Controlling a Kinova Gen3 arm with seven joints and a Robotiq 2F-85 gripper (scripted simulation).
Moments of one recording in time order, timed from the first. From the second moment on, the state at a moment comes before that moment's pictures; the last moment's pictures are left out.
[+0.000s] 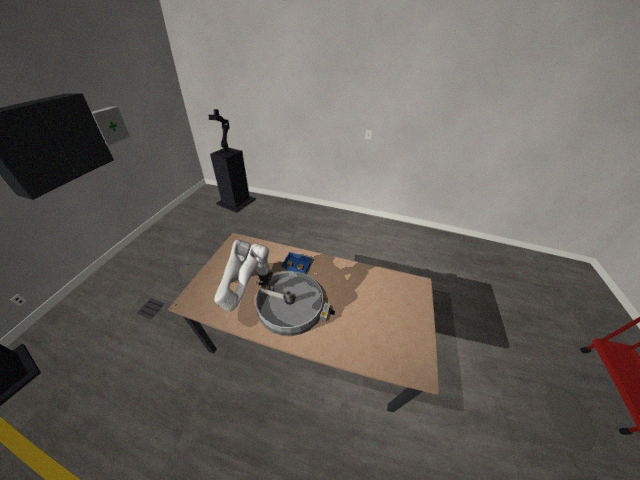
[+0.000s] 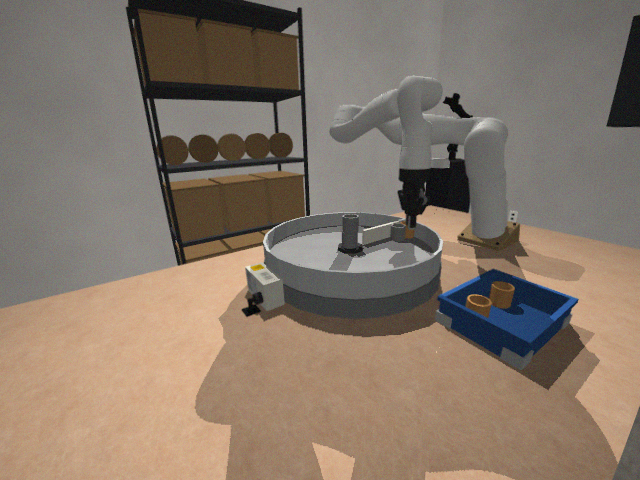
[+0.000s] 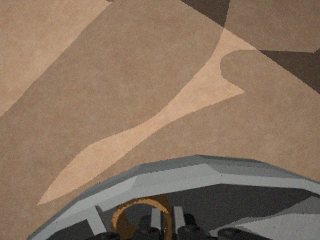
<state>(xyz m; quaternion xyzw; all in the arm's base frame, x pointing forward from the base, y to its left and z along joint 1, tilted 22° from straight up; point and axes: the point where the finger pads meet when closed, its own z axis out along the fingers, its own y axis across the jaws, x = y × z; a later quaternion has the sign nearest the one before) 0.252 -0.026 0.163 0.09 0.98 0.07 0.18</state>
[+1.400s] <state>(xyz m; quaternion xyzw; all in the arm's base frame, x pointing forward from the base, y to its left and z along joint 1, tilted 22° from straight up) 0.250 -0.023 0.170 0.09 0.98 0.06 0.18</state>
